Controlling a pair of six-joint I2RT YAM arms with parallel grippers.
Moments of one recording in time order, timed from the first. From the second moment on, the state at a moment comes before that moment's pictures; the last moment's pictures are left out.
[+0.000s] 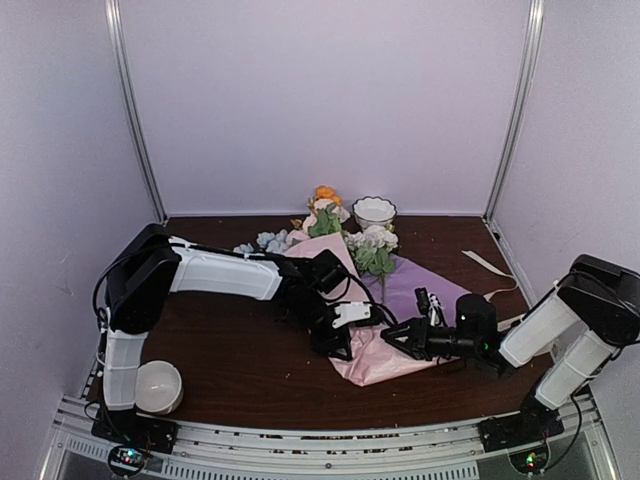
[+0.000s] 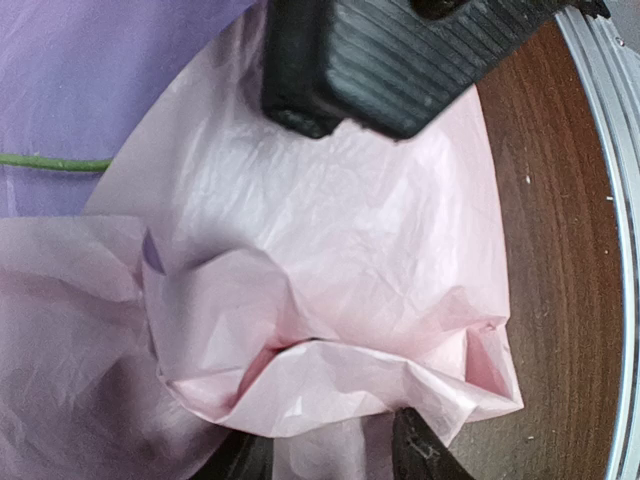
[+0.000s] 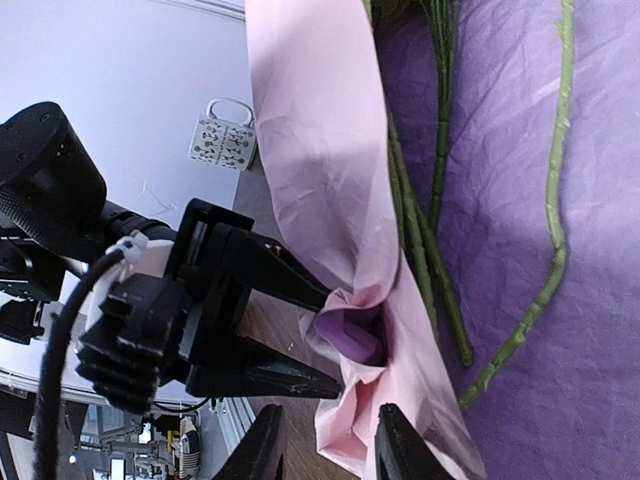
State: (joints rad) left arm -0.99 2.13 1.52 -0.50 0.43 0.48; right arm 0.68 1.57 0.23 1.02 -0.46 1.06
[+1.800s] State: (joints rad) left arm -0.83 2.15 1.62 -0.40 0.32 0.32; right arm 0.73 1.46 0.41 0.40 -0.40 0.83
